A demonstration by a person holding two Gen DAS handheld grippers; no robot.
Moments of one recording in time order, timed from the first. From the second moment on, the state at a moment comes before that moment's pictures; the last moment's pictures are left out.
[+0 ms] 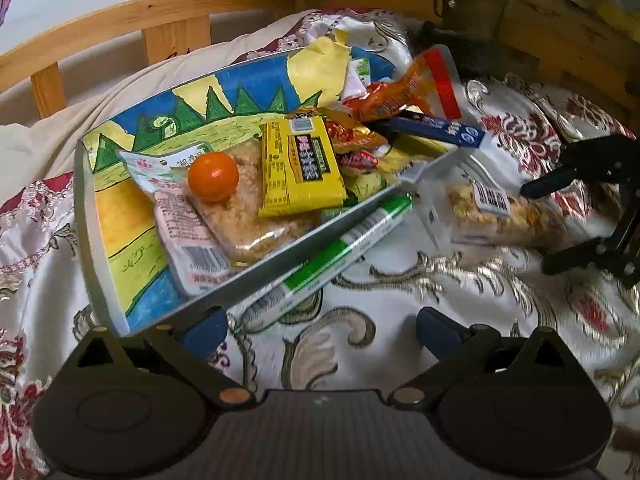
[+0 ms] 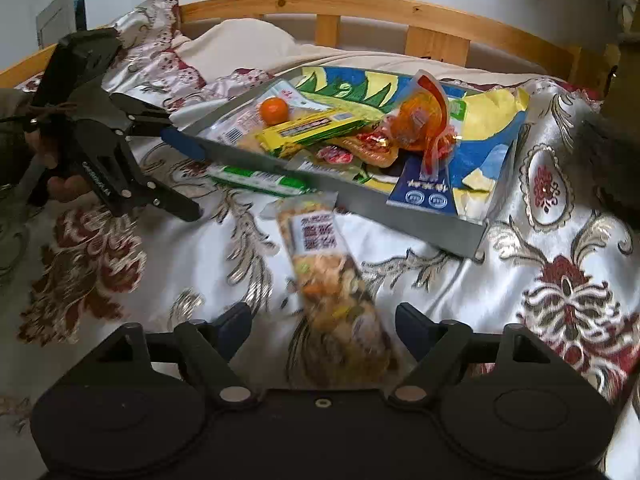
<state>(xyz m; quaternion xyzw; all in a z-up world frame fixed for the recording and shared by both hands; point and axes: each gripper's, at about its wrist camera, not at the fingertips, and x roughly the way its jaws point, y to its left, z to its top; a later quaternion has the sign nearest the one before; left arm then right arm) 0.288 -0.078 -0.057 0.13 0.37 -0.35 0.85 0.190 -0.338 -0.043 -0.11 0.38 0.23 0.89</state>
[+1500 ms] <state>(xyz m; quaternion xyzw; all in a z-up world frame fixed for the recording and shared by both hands) 0.274 -0.125 -0.051 0.16 0.39 -0.41 0.81 0.171 -0.351 -0.056 -0.02 0.37 0.20 0.90</state>
